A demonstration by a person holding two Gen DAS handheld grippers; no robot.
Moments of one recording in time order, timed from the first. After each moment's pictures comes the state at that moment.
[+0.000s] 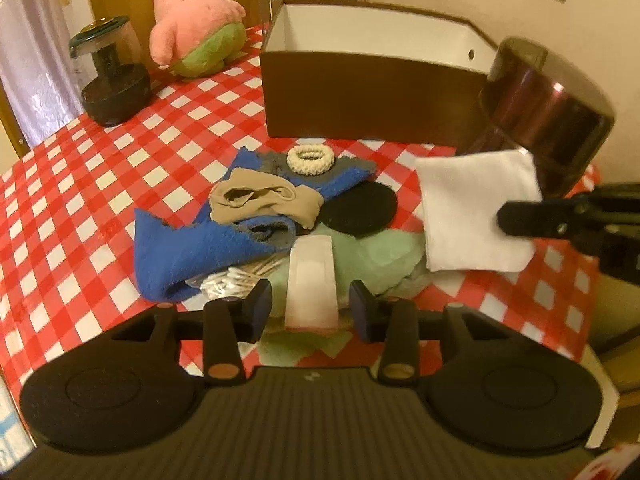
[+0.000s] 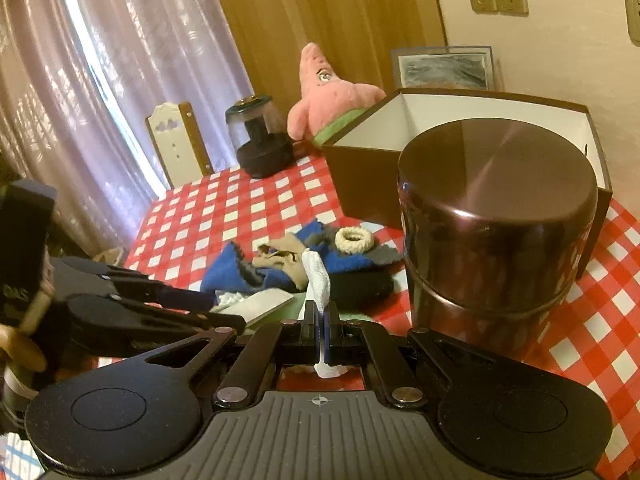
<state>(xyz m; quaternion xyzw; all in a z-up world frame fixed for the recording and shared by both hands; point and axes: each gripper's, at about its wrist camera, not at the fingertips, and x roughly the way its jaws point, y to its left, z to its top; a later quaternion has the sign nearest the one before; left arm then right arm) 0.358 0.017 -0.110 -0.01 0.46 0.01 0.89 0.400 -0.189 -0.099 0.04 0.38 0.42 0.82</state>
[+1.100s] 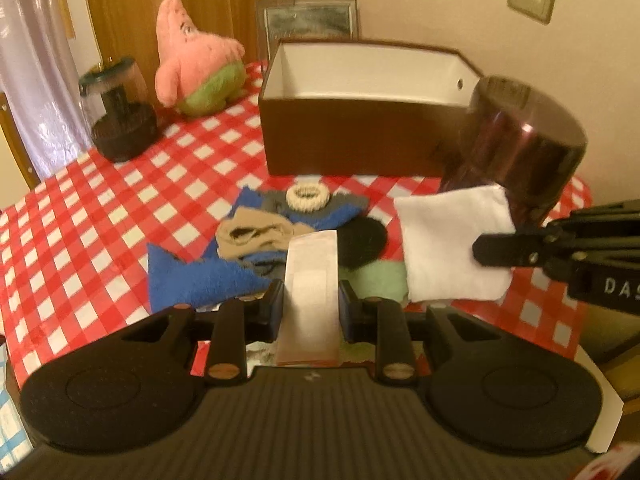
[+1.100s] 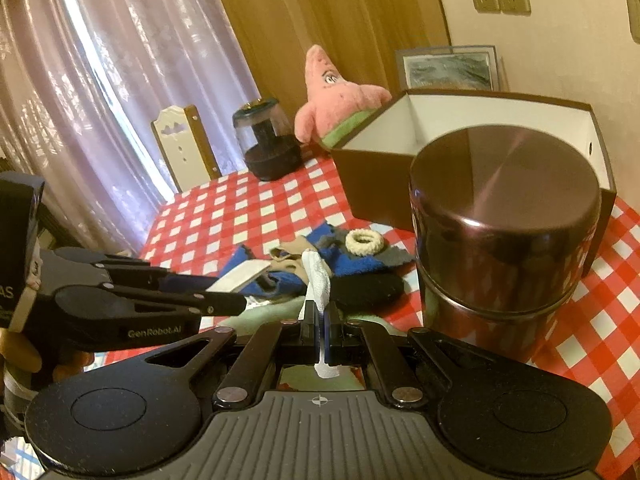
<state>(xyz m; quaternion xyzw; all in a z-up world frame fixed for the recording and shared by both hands) 0.347 0.008 -0.081 0.00 0.42 0.01 0.91 0.392 -0.194 -0.088 0.05 0.38 0.43 0.82</state>
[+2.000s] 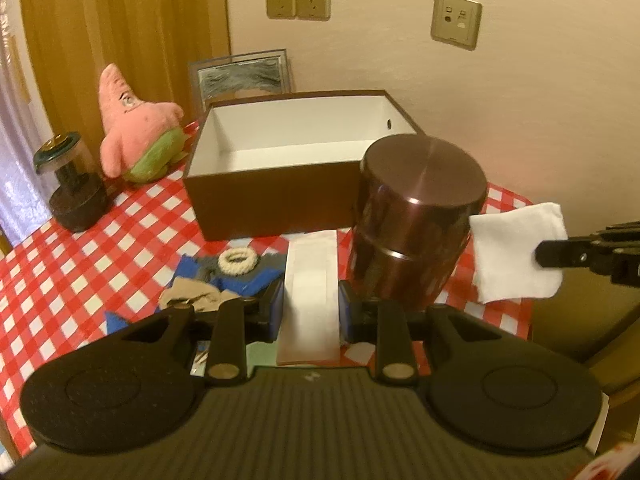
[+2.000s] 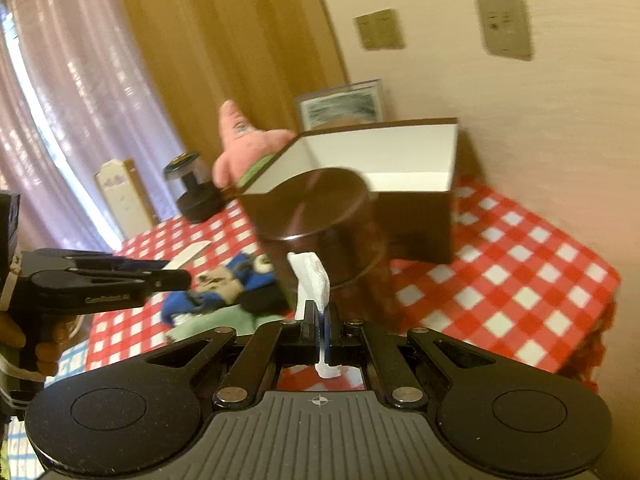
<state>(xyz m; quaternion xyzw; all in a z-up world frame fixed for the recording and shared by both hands) 0.350 -0.053 -0.038 0.03 0.37 -0.06 0.93 0.377 -0.322 -0.053 0.09 0.37 0.32 0.87</state>
